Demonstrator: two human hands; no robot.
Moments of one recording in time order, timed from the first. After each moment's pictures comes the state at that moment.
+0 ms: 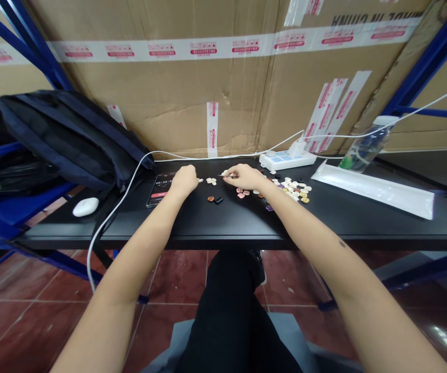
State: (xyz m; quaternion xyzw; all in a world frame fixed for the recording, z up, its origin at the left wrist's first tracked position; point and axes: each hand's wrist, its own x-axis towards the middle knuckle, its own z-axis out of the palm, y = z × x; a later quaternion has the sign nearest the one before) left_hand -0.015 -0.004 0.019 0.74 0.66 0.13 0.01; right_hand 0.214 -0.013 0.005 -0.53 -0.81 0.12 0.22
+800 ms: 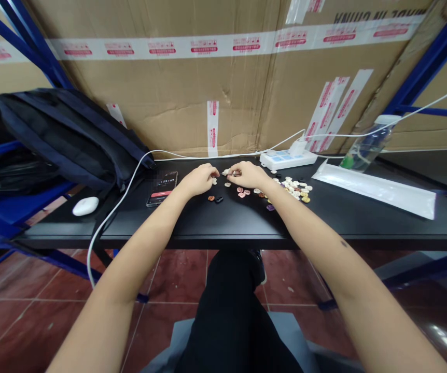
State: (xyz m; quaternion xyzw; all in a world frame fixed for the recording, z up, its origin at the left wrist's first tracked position) left_hand -0.001 0.000 0.007 0.89 0.42 0.18 0.01; right_hand 0.216 -0.016 0.011 -0.54 -0.81 0.06 0.21
